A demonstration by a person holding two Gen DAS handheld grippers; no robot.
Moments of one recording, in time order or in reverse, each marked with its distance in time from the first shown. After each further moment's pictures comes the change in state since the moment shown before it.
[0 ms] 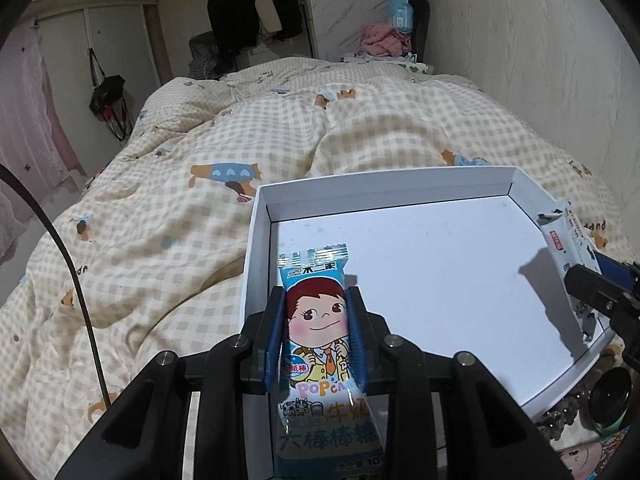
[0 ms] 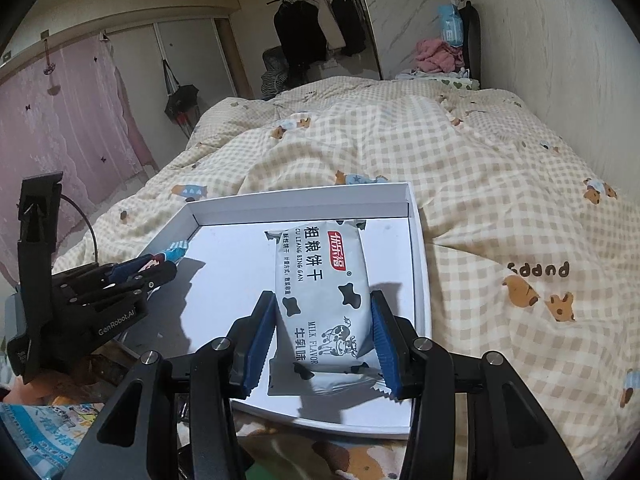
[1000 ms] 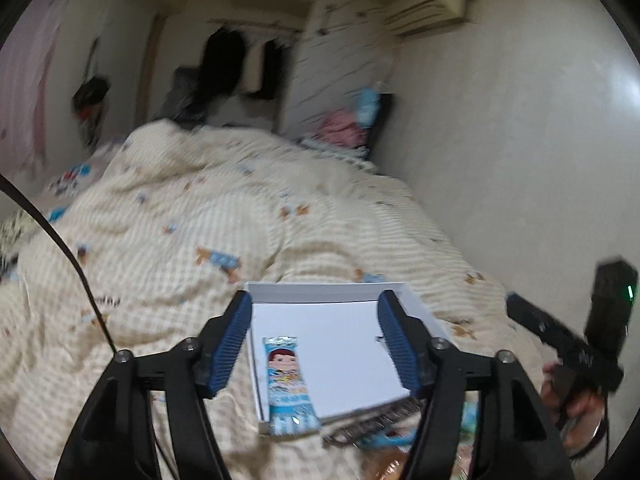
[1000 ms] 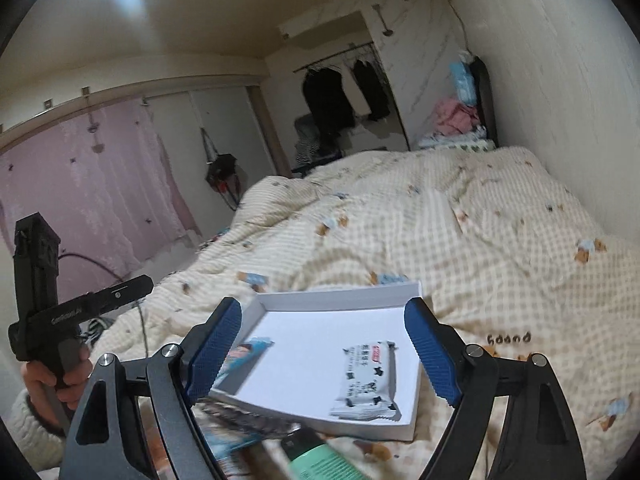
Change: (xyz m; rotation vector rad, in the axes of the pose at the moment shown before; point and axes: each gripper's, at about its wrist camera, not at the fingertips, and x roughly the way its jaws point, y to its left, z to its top) left arm -0.157 0.061 0.021 -0.166 -0.260 -0.333; right arm -0.112 0.009 0.039 0.014 -0.240 0.153
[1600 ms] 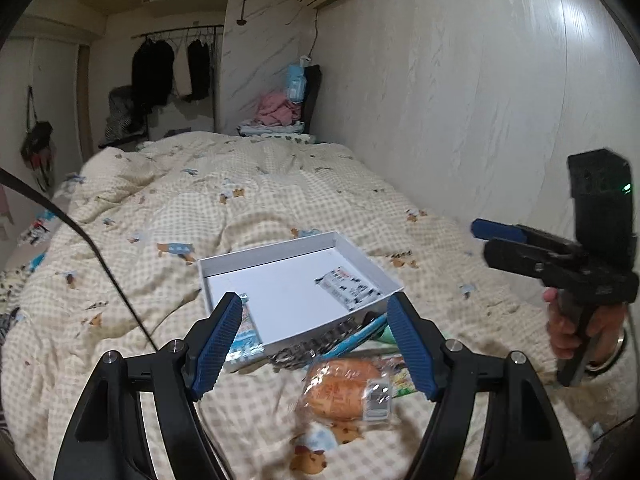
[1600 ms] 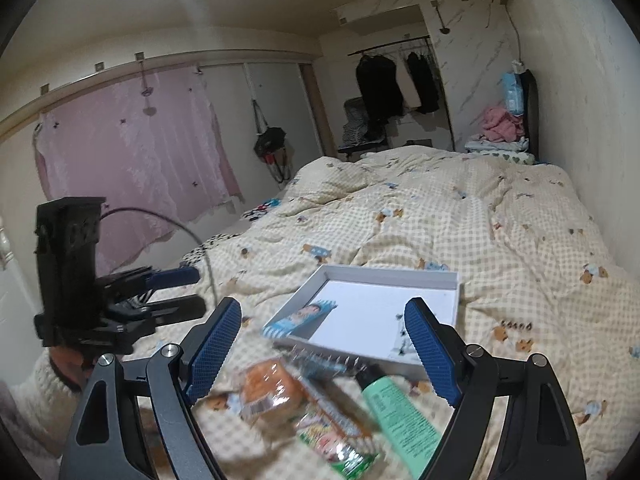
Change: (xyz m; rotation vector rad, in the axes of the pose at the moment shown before) left arm -0.059 -0.062 -0.026 0.229 0.100 -0.089; right arm -0.073 0.057 -0.005 -0.124 0.088 0.124
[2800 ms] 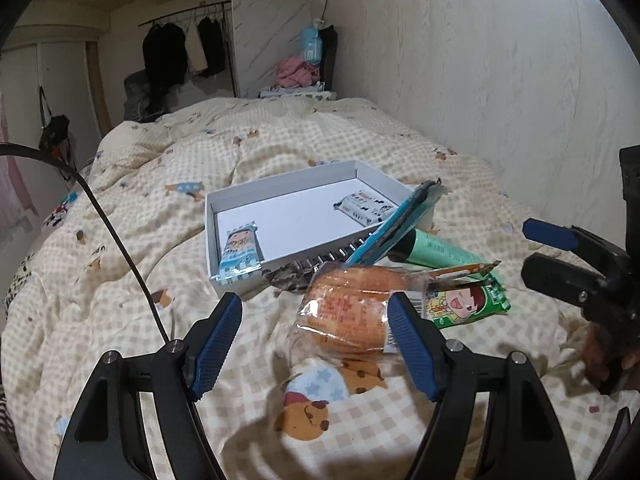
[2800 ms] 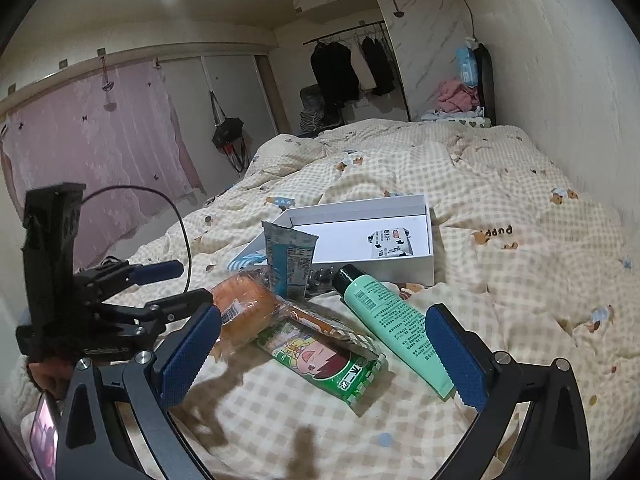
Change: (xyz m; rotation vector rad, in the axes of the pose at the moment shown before) left arm 0.041 -0.020 -0.071 0.037 0.118 0.117; right arm 0.008 -0.004 -0.095 0.093 0.017 -0.149
